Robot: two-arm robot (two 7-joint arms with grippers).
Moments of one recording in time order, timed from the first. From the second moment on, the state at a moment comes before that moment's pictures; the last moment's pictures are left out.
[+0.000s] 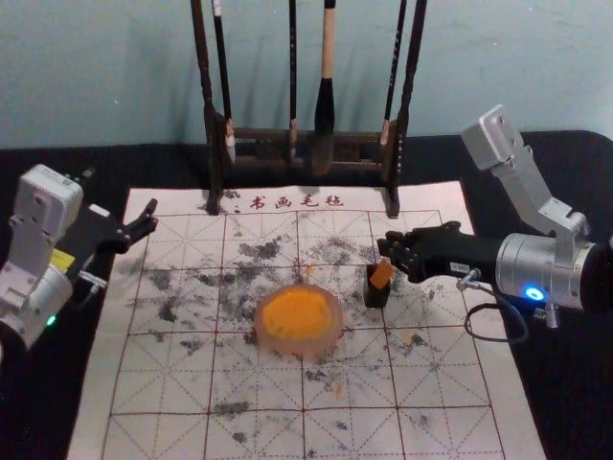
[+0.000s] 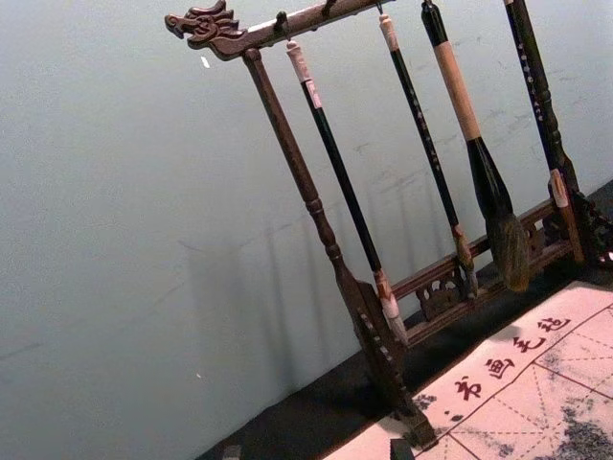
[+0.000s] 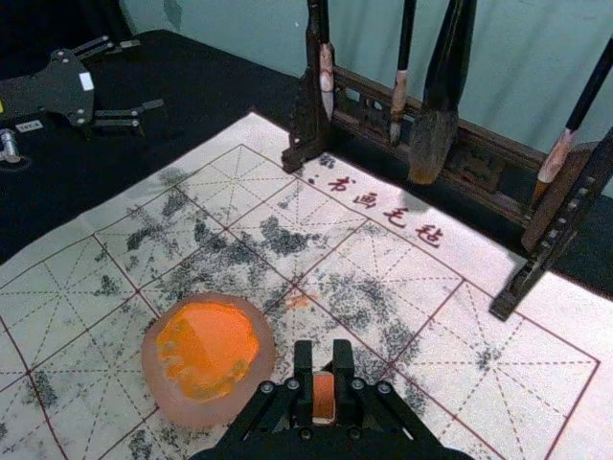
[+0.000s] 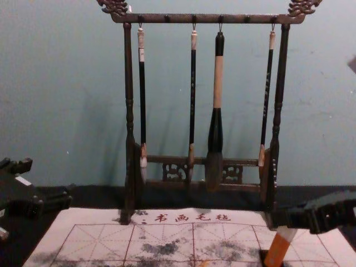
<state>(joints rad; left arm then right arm) -0.20 0.60 0.45 -1.41 -0.25 -0.12 0.03 0.32 0.62 -0.51 -1.64 0.59 0.53 0.37</state>
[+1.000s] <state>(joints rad) -0.20 0.60 0.45 -1.41 -0.25 -0.12 0.03 0.31 0.59 -0.52 -1.60 0.58 0.54 0.35</state>
